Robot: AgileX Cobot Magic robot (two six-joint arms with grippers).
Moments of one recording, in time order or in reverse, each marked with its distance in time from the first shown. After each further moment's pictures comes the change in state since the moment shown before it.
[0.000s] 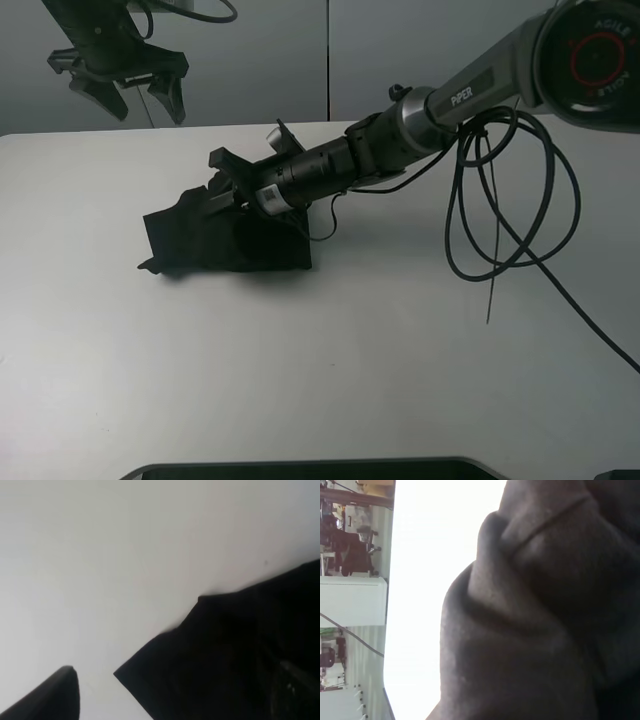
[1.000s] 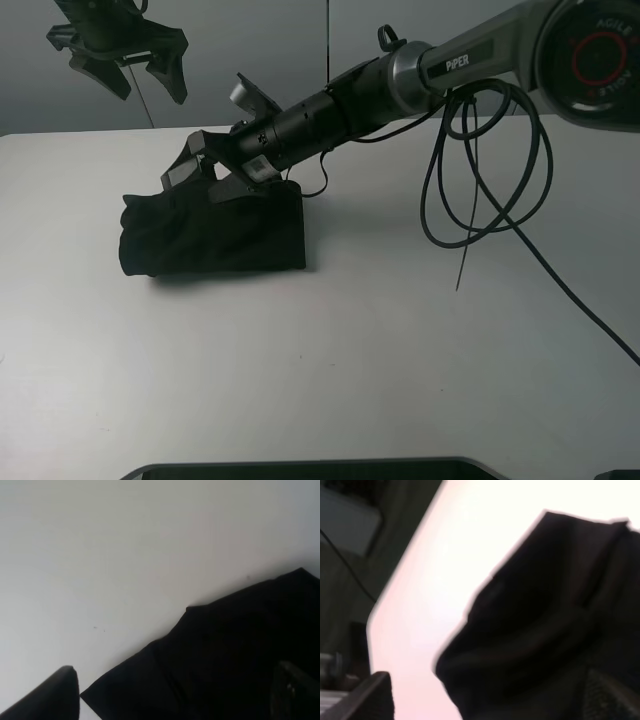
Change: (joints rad) left arm 0.000 0.000 -0.058 -0.023 0.024 0.060; right arm -0.004 0.000 -0.207 -0.349 0.077 -0.009
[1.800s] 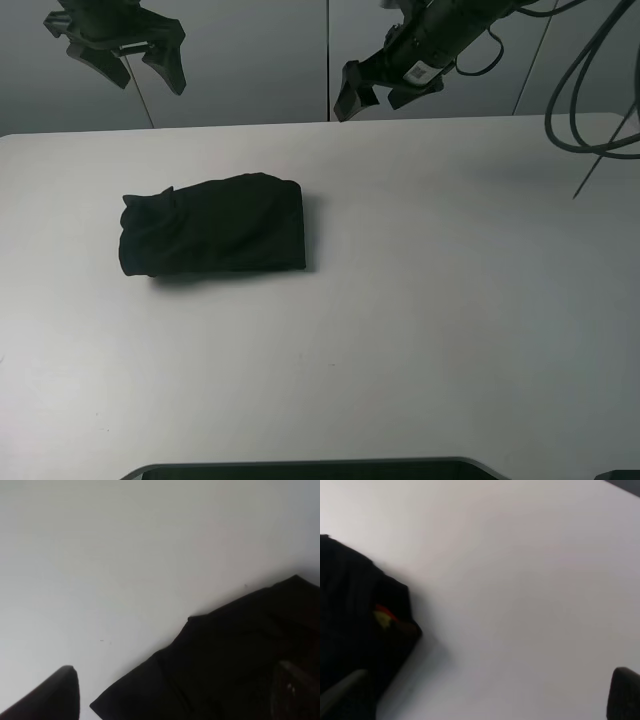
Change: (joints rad) left arm 0.000 -0.015 -0.010 0.000 -0.012 0.046; right arm -0.301 -0.332 0.052 -0.891 -0.131 0.415
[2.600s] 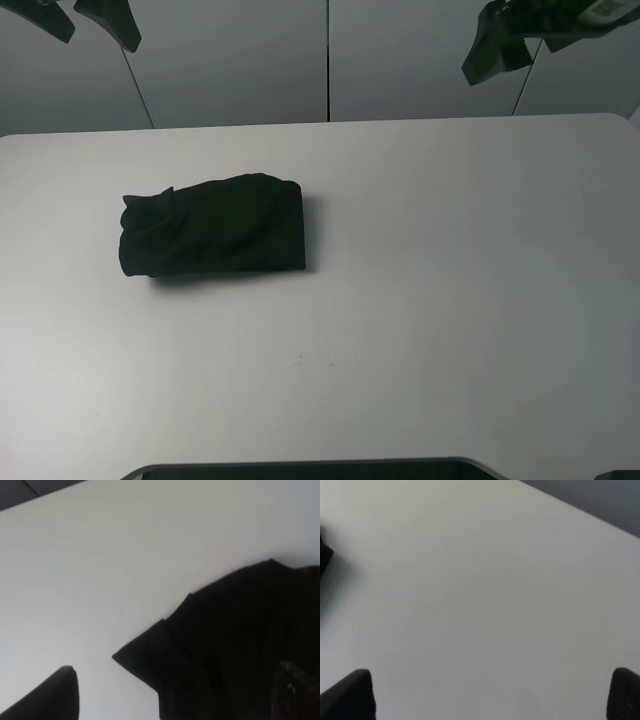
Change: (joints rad) left arm 0.008 -0.339 0.243 0.015 -0.040 0.026; right arm -0.036 -0.665 0.419 -0.430 0.033 0.299
